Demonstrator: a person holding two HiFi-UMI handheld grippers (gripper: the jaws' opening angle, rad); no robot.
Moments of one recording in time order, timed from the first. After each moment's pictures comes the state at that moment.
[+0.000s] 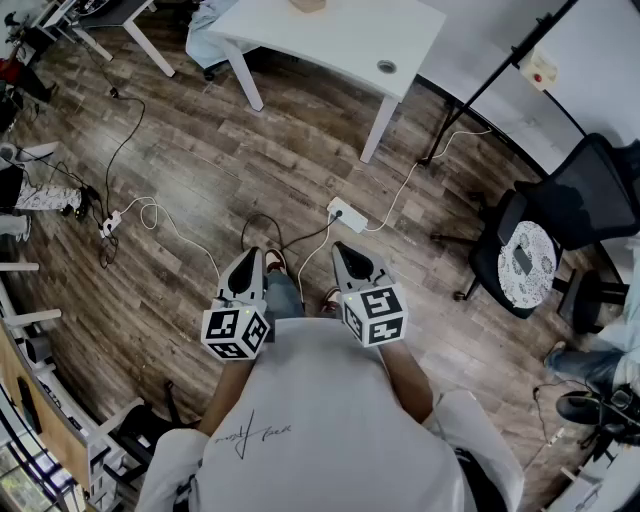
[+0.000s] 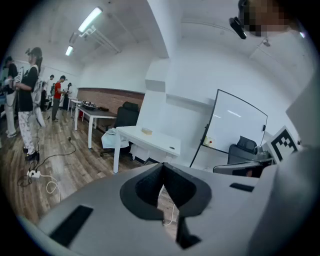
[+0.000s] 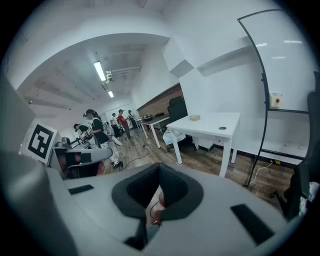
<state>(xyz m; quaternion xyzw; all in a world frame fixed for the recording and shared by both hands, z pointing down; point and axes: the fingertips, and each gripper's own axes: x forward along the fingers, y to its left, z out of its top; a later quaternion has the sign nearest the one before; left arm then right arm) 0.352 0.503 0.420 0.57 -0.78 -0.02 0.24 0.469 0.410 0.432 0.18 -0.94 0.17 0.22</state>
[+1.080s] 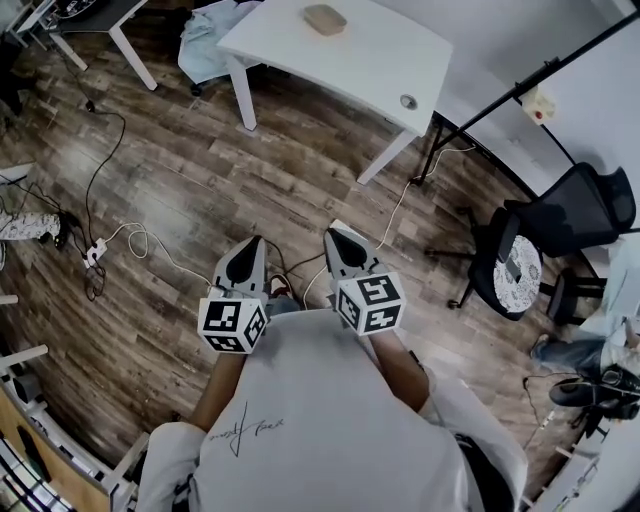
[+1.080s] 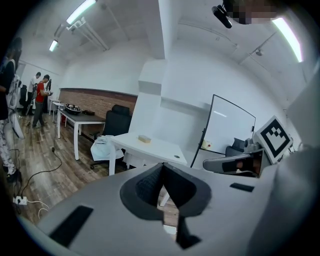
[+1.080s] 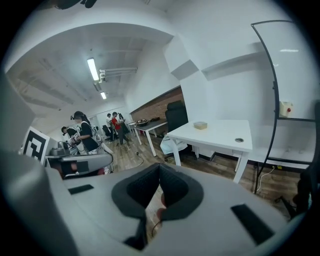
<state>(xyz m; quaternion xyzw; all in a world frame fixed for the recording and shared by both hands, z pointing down) 0.164 0.481 0.393 0.64 -0.74 0.00 0.21 0.262 0.402 0.402 0.23 -0.94 0.17 0.20</state>
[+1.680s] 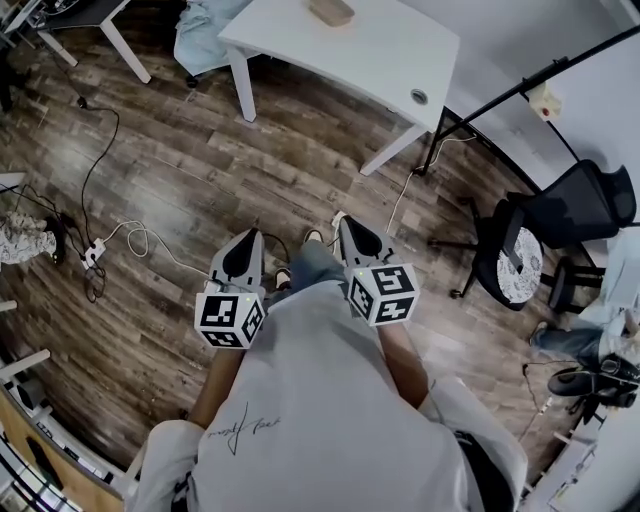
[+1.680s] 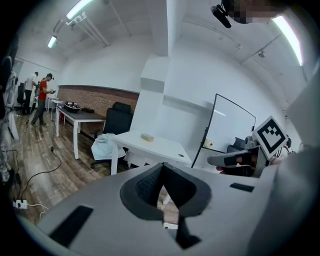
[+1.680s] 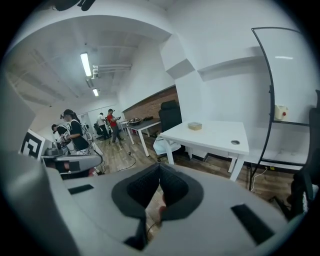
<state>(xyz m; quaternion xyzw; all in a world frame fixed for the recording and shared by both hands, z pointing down) 0.108 0.476 0.405 0.65 -0.73 0.00 0.22 0.231 0.375 0.407 0.27 -0.92 0.16 0.21</state>
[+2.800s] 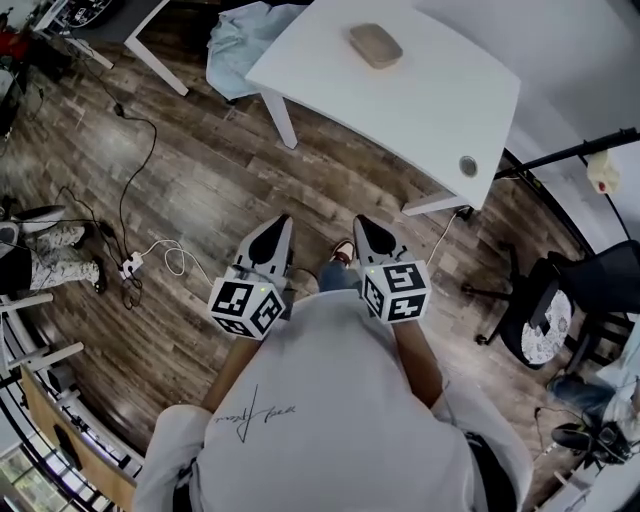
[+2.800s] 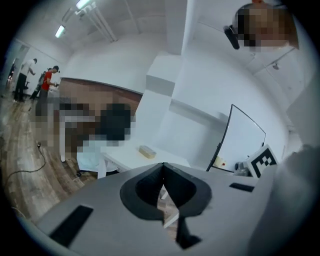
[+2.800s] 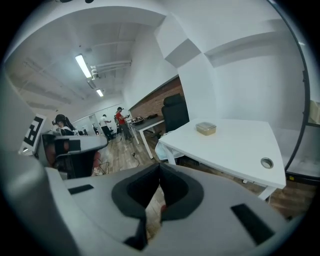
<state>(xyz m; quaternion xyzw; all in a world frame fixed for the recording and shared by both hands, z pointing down) -0.004 0.253 0.373 0.65 -0.72 -0.06 0.22 0.095 0.179 0.425 0.21 -0.93 0.18 0.23</state>
